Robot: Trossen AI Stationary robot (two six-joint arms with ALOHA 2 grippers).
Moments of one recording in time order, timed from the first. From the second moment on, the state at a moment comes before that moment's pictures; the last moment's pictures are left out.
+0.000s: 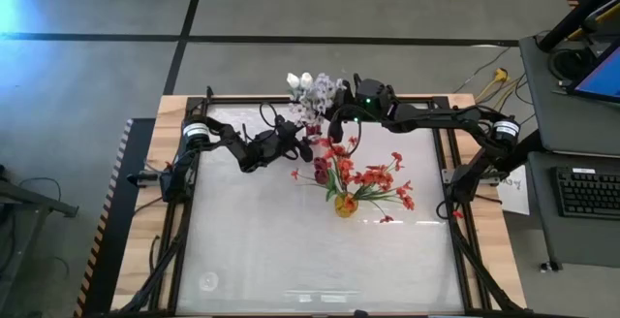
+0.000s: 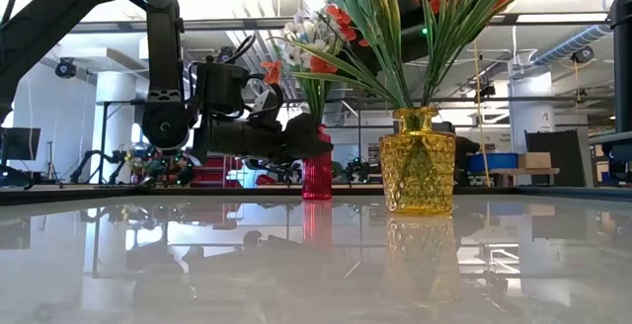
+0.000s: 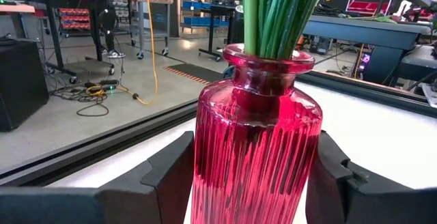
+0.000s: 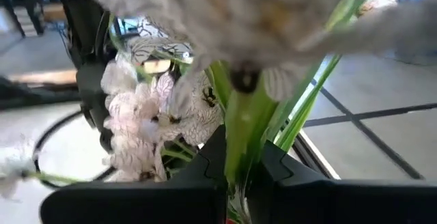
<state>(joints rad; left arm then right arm) 0.35 2.15 0.69 1.42 -0.30 -0.12 -0.48 1.65 1.03 0.39 -0.29 -0.08</state>
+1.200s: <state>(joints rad) 0.35 2.15 0.69 1.40 -0.30 -0.15 -0.48 1.59 1.02 0.29 -0.29 -0.04</state>
